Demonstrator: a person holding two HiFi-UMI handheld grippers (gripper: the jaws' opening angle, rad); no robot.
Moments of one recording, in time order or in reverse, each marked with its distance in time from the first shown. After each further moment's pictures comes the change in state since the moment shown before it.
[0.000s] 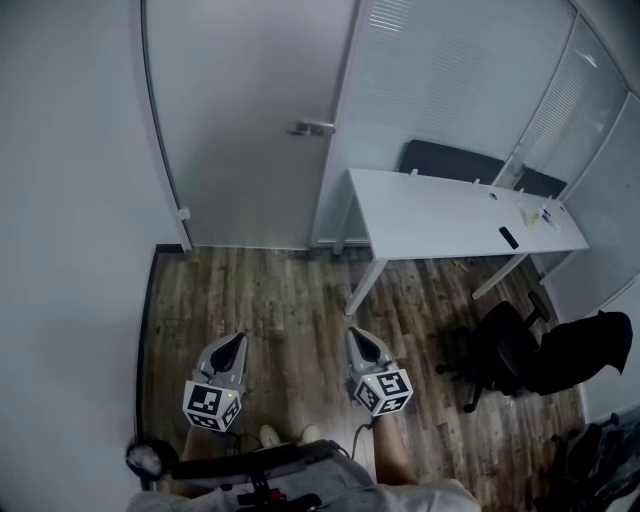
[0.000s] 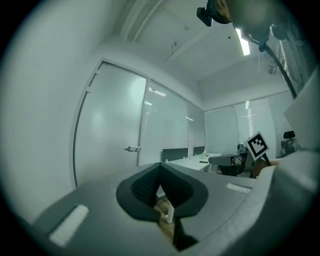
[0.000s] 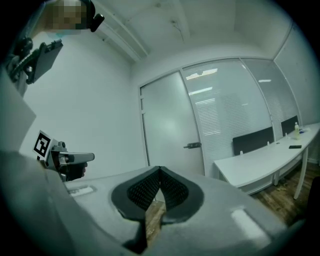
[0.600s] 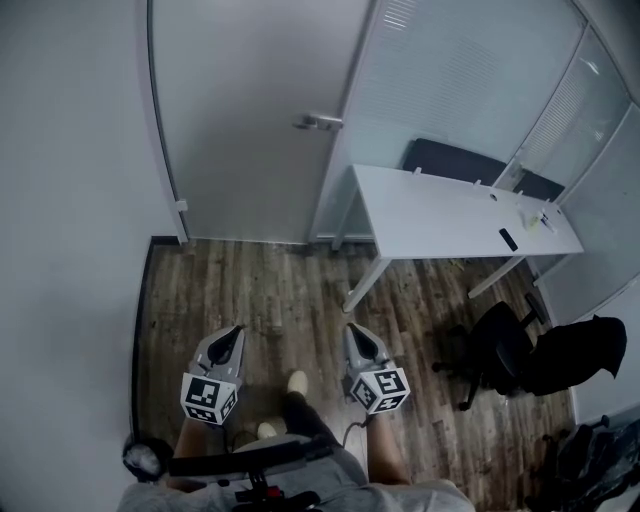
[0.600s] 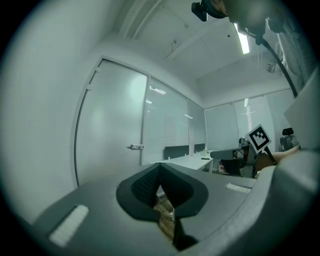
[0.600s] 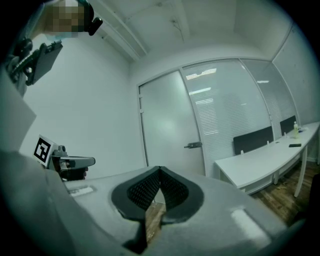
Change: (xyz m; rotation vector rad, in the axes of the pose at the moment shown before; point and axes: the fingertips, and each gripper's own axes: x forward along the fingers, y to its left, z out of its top) left arm 0.008 0.045 -0.014 0.021 0.017 -0.014; right arm 0.033 0.020 -0.005 0.005 -0.008 -0.031
